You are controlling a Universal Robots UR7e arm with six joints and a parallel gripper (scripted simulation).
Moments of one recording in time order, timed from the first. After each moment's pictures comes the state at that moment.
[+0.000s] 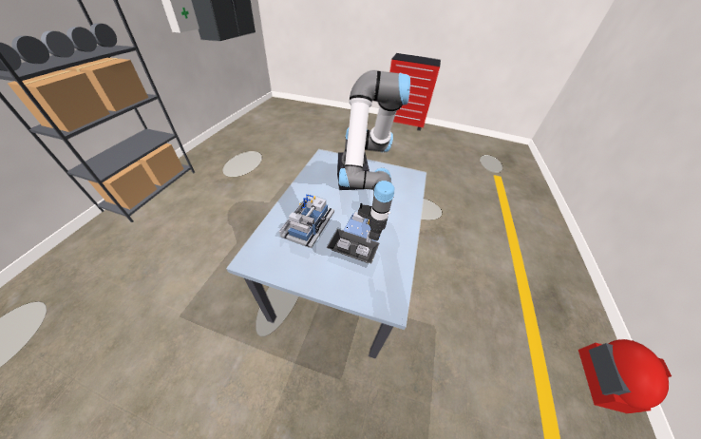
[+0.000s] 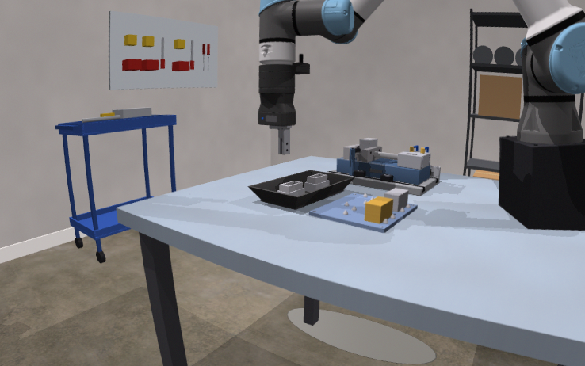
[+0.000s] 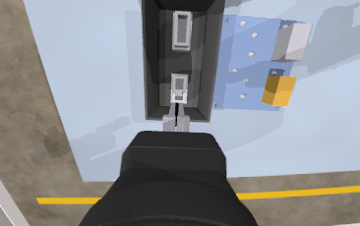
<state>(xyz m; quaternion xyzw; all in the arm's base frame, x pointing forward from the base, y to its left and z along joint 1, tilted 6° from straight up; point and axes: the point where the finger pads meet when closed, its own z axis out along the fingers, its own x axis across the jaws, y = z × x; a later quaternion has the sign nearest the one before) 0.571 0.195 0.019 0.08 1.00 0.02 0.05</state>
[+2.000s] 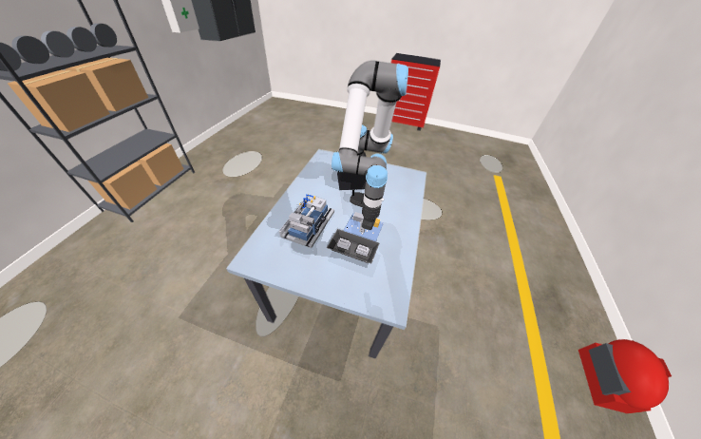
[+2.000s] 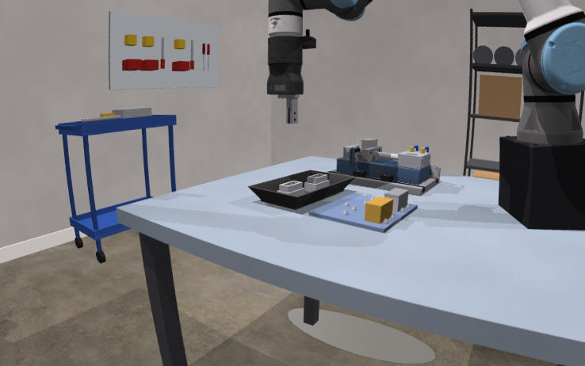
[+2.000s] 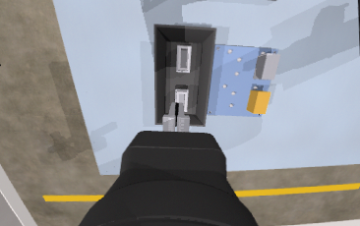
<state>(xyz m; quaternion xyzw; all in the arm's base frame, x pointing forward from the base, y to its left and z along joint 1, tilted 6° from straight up) 0.567 0.155 0.082 0.08 1.00 0.02 0.05</state>
